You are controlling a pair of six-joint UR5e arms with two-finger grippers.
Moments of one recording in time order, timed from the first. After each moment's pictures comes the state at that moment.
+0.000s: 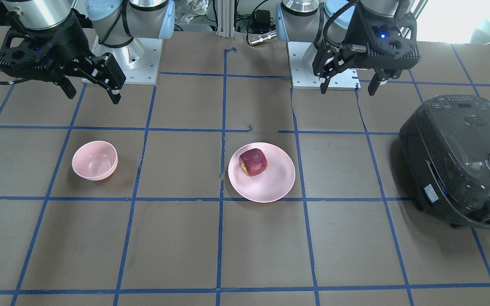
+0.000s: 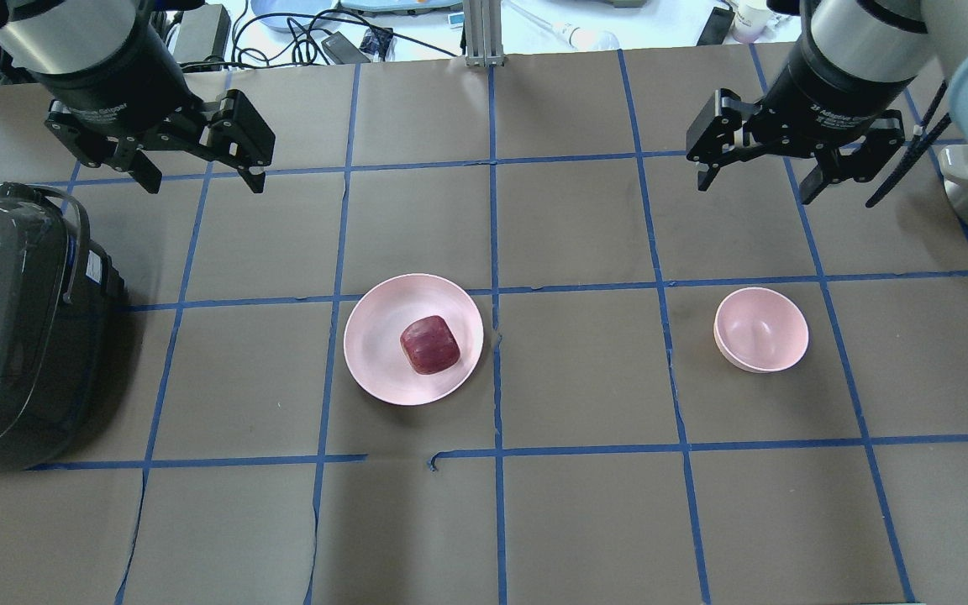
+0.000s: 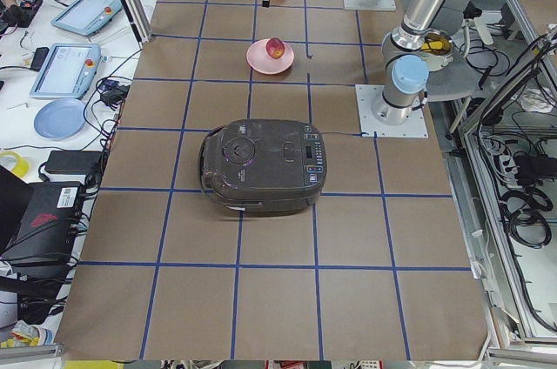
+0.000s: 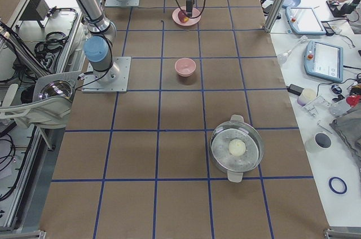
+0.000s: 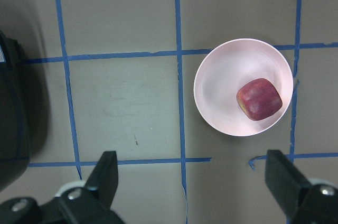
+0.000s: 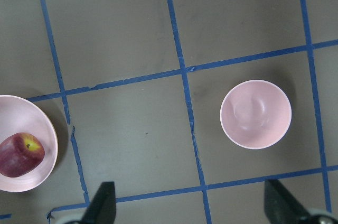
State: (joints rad) left arm -1.59 -1.52 -1.50 -1.62 1.60 0.01; right arm 1.53 -1.65 1.62 -1.60 -1.51 0.14
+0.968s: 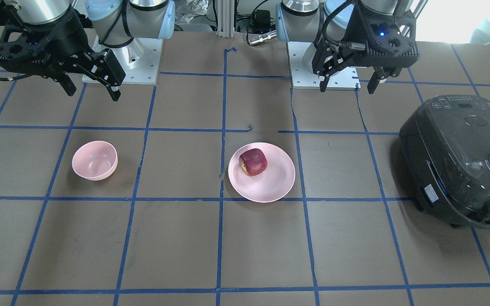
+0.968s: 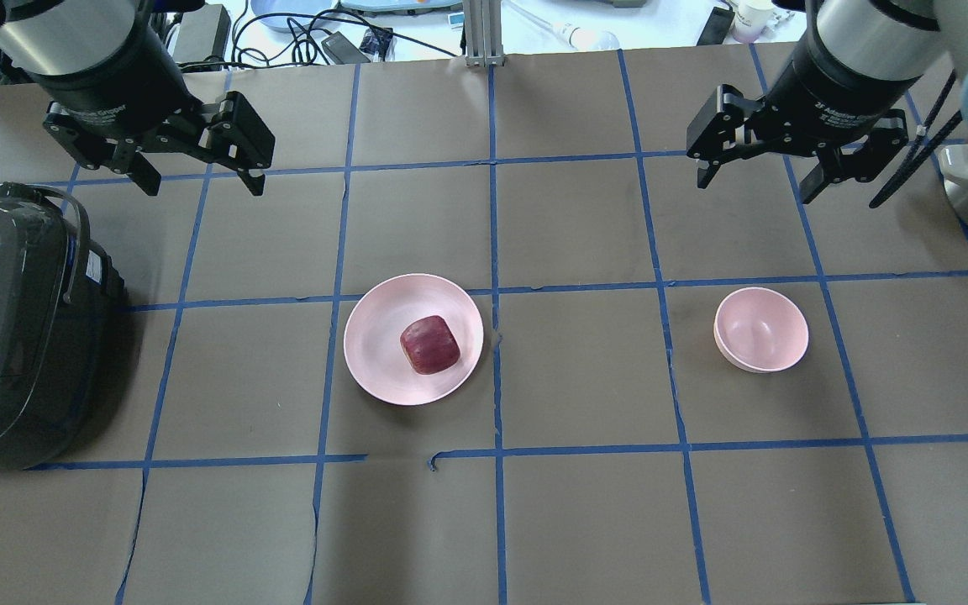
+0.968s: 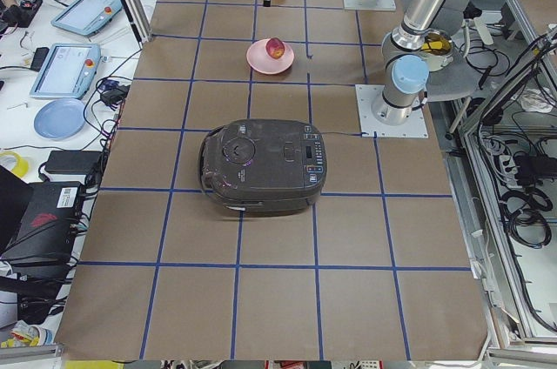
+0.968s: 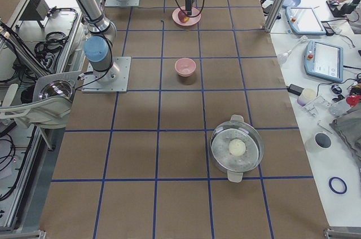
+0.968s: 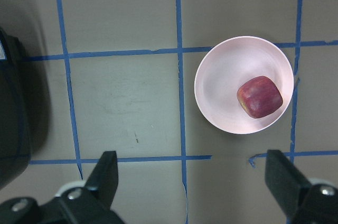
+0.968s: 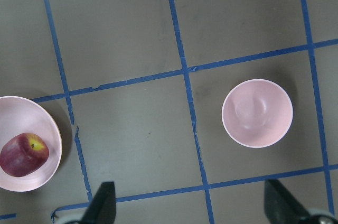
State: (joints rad) left arm -1.60 -1.52 -1.50 -1.63 1.60 0.01; right arm 1.53 -1.67 1.62 -1.60 -1.50 0.14
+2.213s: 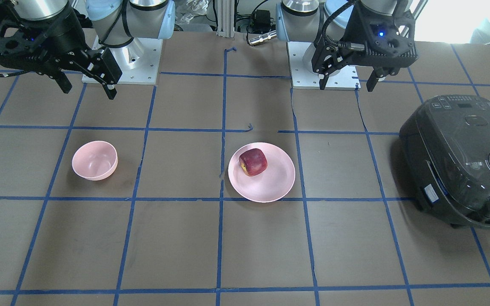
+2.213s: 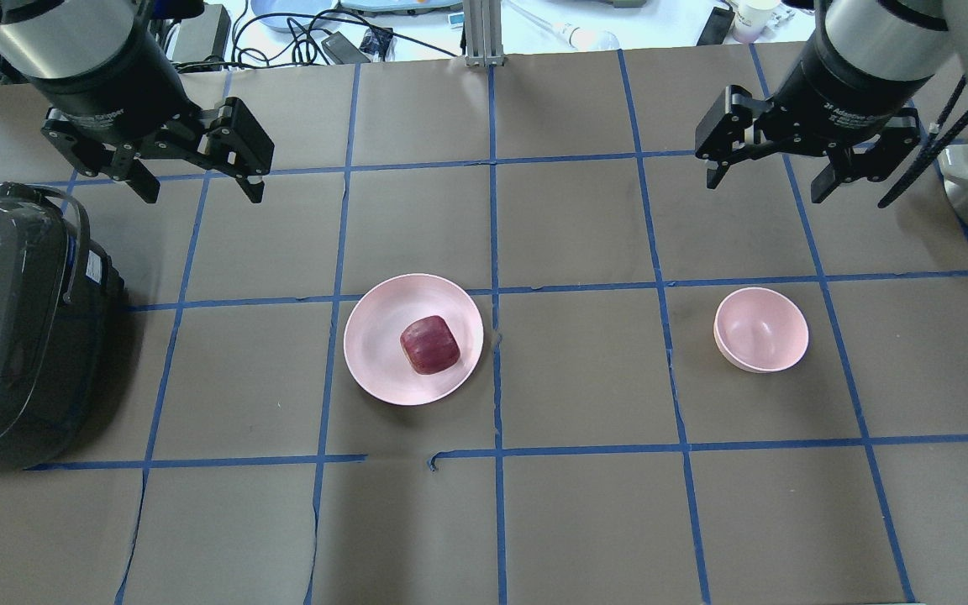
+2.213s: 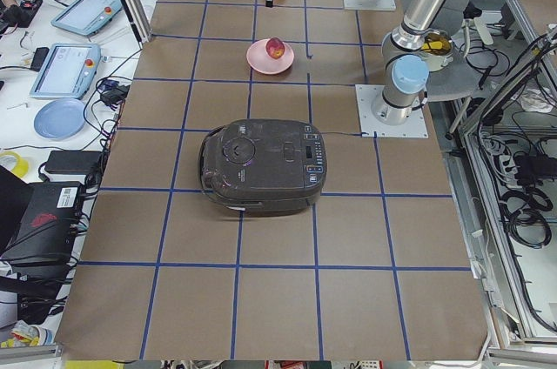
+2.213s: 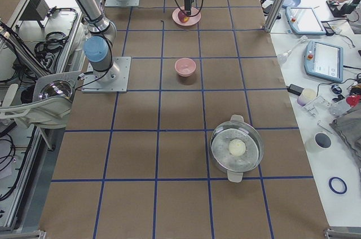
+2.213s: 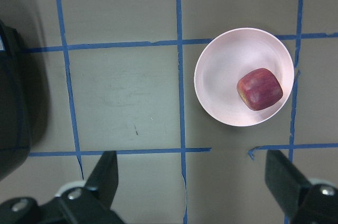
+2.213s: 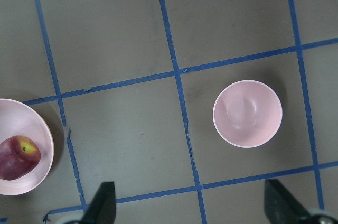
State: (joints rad) left arm -1.60 -1.52 -1.50 -1.66 1.60 0.00; right arm 1.53 -1.67 1.62 -1.60 -1.53 0.15
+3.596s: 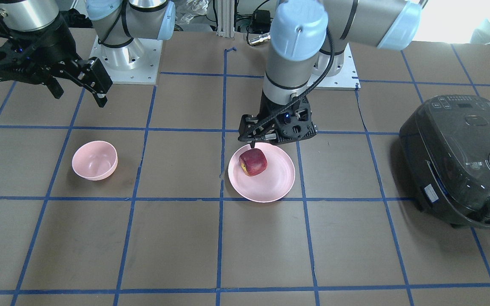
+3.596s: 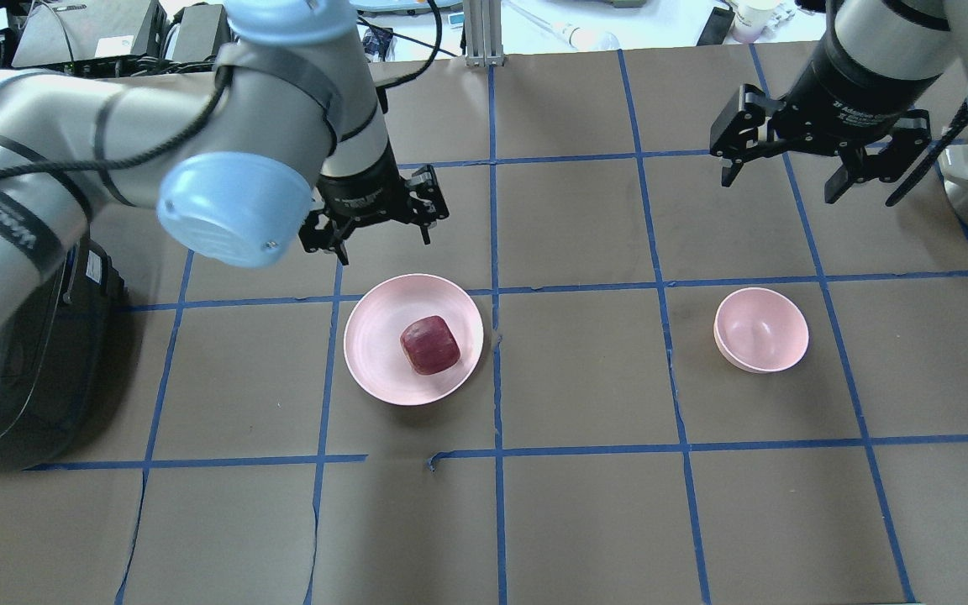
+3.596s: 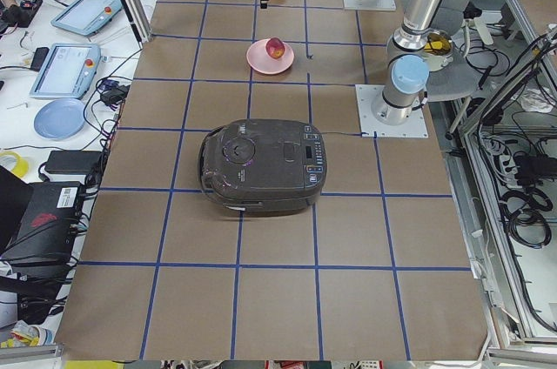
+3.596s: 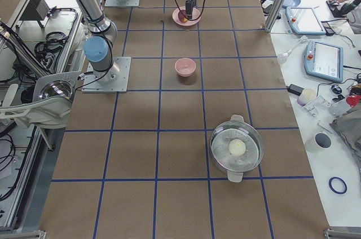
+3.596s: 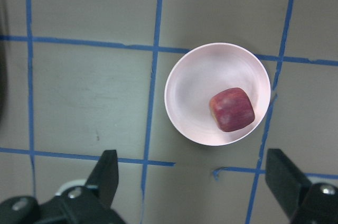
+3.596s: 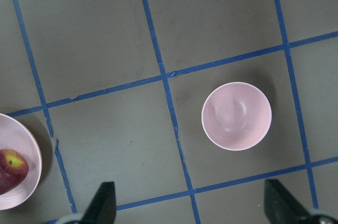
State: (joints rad) left arm -1.83 -1.75 -1.69 -1.28 1.58 -0.55; right arm 1.48 -1.65 1.63 -1.61 -1.56 0.16
